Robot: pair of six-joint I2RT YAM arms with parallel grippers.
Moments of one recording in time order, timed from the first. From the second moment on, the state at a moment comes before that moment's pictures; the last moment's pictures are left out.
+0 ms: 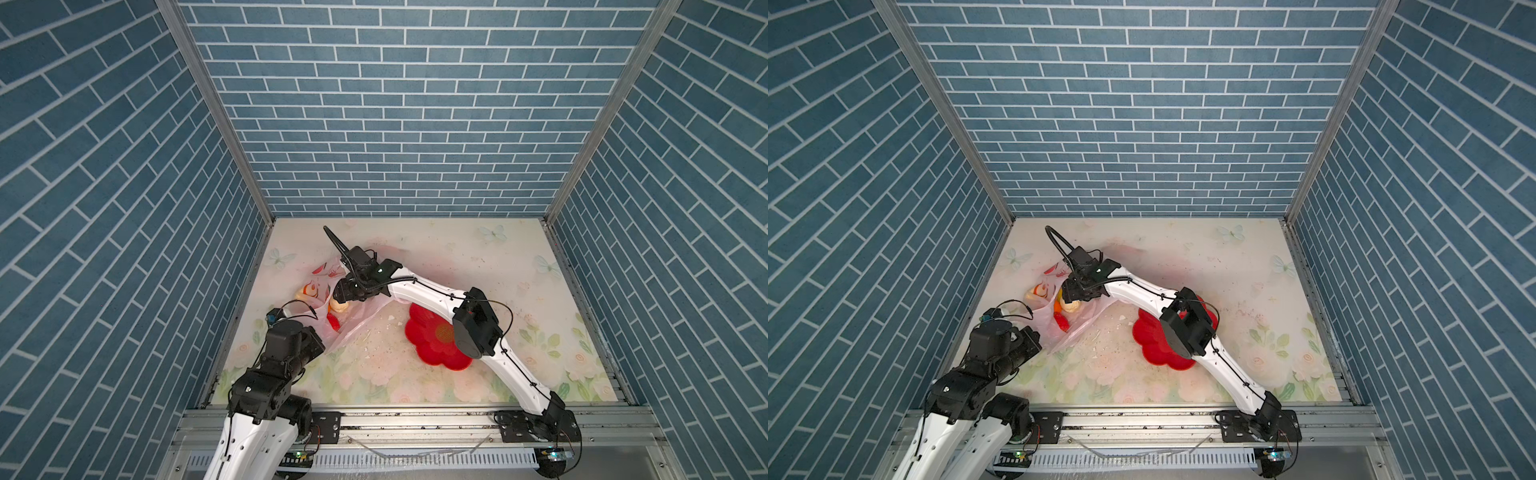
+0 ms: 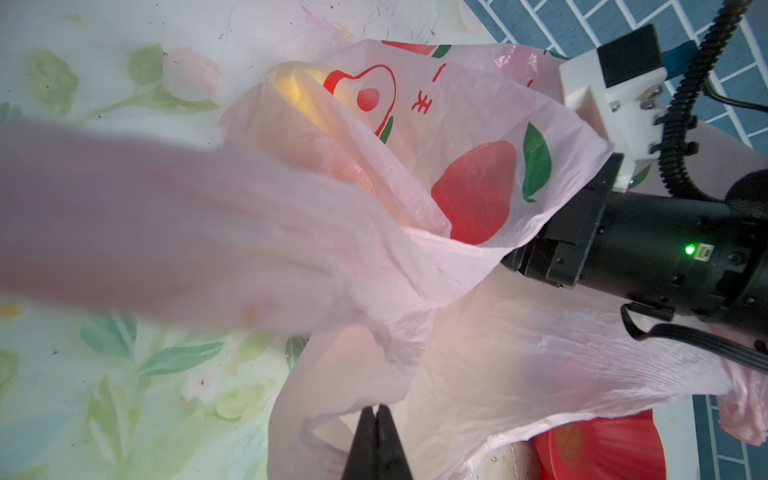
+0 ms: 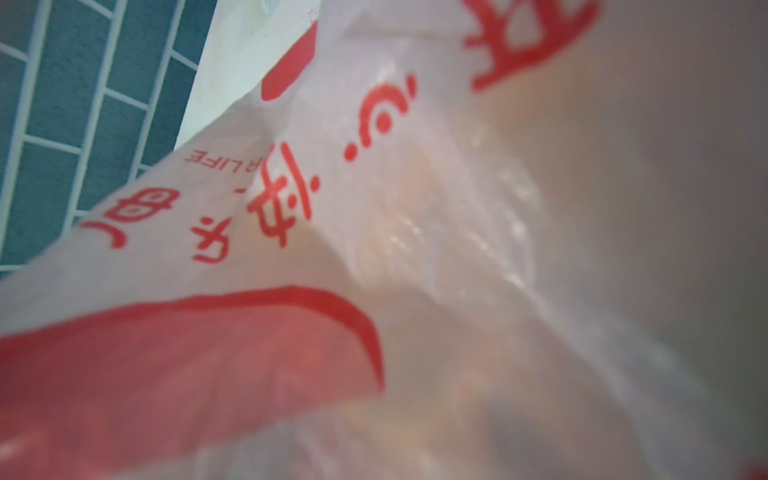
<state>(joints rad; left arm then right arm) -0.25 0.39 0.53 -0.87 -0.06 -0.82 1.03 2.50 2.30 -0.68 -0.17 0.61</state>
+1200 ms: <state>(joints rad) -0.25 0.45 0.50 -0.81 -0.02 -0.79 1.03 2.61 2.35 -0.60 -0.19 0.71</state>
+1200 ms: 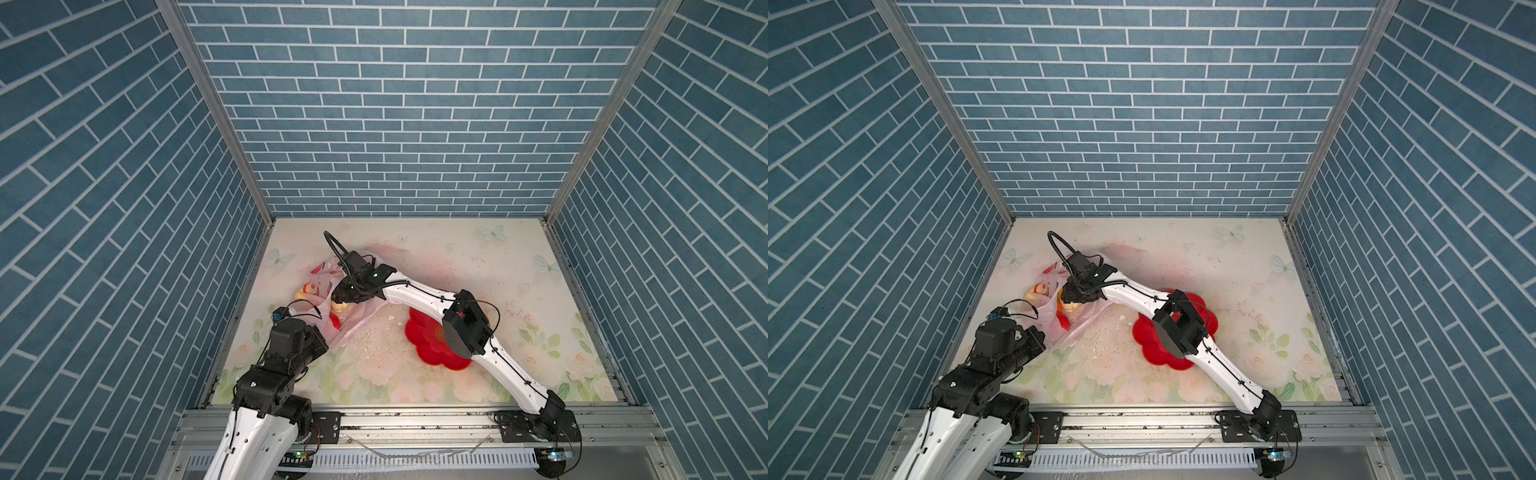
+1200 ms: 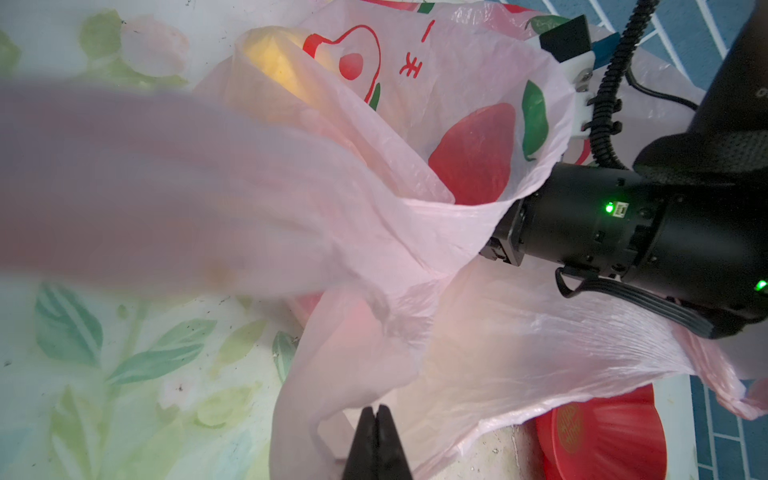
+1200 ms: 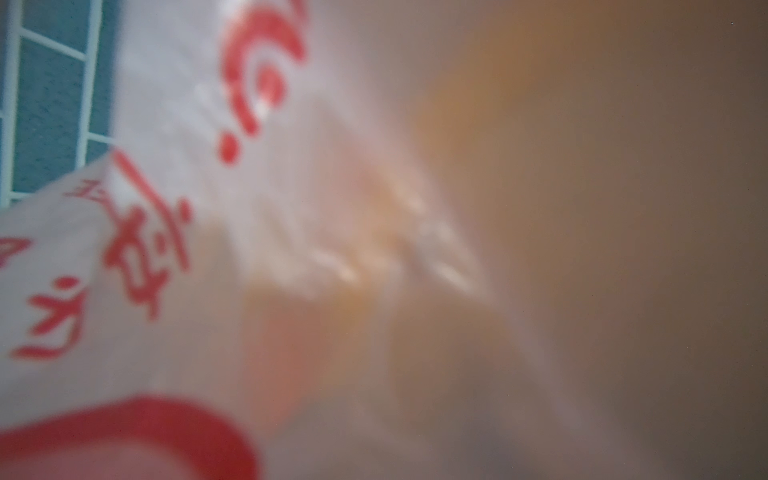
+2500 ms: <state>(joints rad) -0.25 0.66 0.61 -0.67 -0.01 -0.61 1.04 1.96 1.88 -0.69 -0.28 0.39</state>
